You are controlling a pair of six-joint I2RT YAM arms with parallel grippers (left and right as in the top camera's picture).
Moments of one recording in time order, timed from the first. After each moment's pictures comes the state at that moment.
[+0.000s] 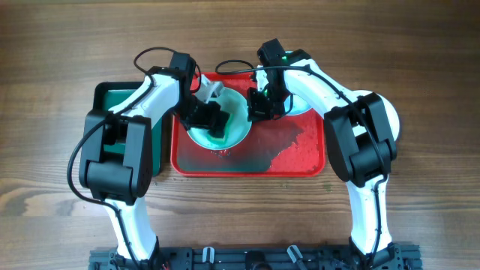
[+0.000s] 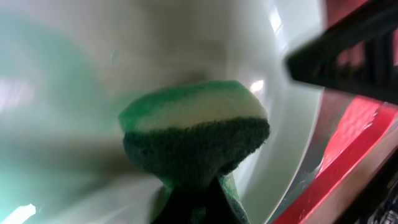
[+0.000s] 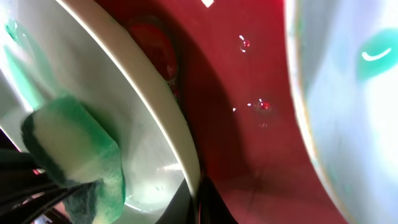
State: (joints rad) left arm -0.21 2.06 1.35 -0.83 0.56 0.12; right arm 0.43 2.27 1.69 -0.94 -0.50 0.38
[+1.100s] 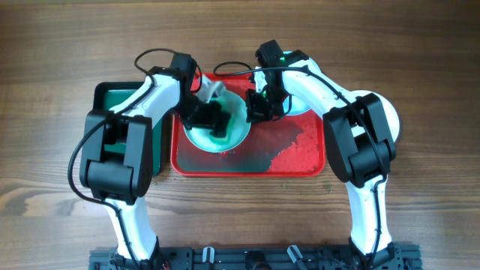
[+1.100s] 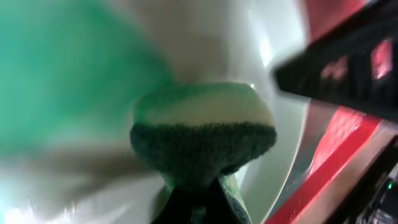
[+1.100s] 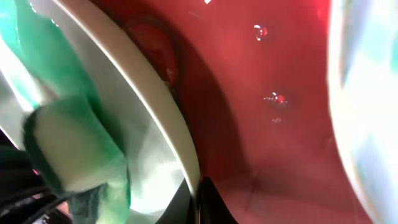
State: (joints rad) left arm -0.21 2.06 1.34 -0.82 0.59 0.10; right arm 0.43 2.27 1.69 -0.95 -0.50 0.37
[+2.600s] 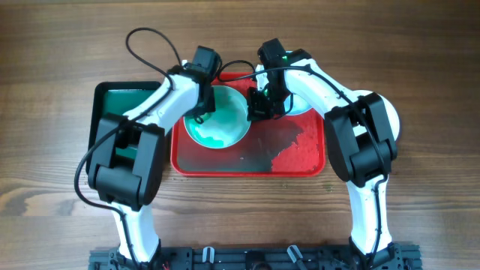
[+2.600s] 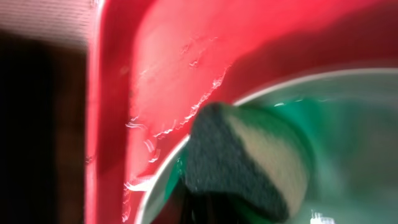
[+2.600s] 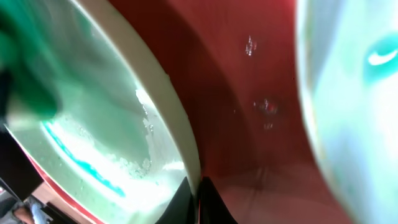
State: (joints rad) left arm -0.34 2.04 1.38 -0.72 -0.24 -0.41; right arm 0.42 2.27 1.69 -0.94 -0.50 0.37
